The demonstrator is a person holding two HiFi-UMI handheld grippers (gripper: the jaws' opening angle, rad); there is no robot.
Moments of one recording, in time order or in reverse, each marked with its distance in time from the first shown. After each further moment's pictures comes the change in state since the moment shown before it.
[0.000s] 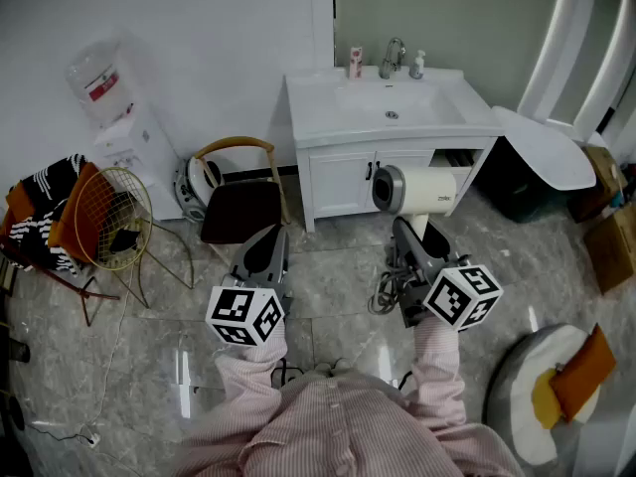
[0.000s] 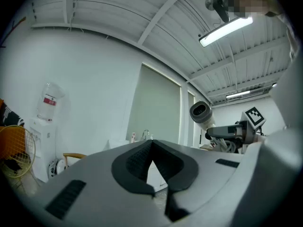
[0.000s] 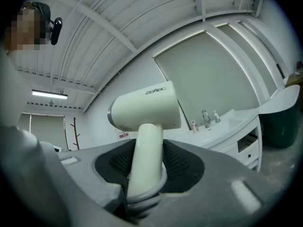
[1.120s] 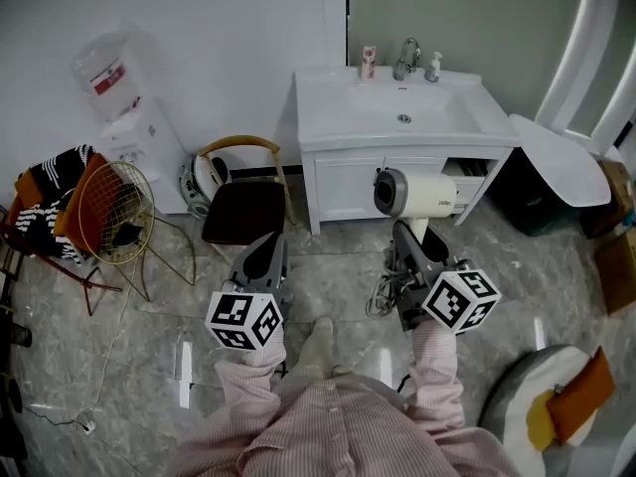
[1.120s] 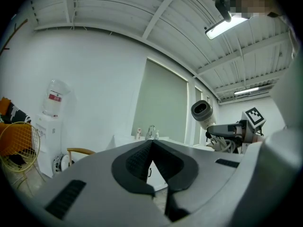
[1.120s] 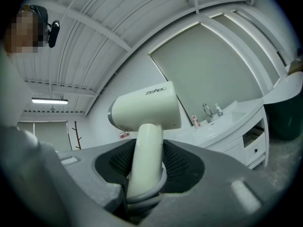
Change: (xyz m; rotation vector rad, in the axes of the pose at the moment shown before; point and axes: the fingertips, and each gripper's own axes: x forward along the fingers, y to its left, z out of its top) left arm 0.039 0.011 -0.030 -0.021 0.041 0.082; right arm 0.037 -0.052 -0.008 0.062 0.023 0.047
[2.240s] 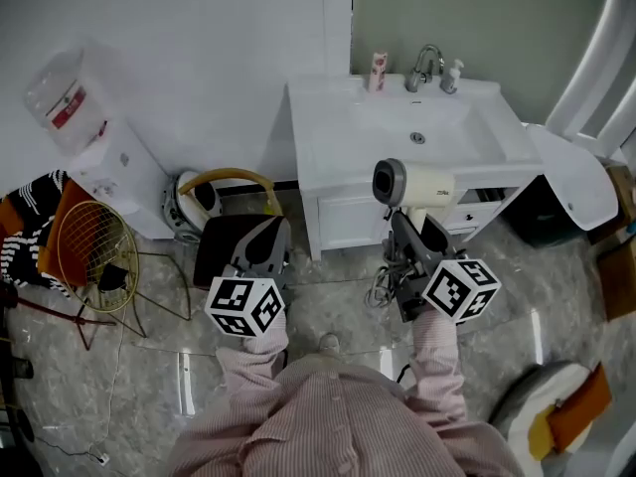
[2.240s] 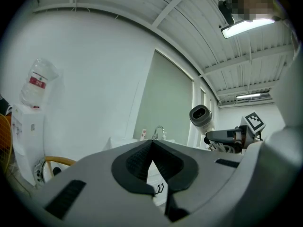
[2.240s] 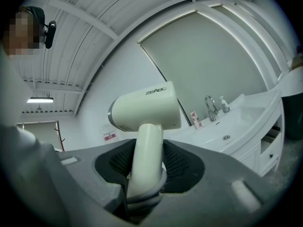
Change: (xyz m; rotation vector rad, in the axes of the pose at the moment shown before) left arm 0.248 0.147 0.027 -0.047 0.022 -0.072; right arm 0.251 -0.112 0.027 0.030 0.029 -0.066
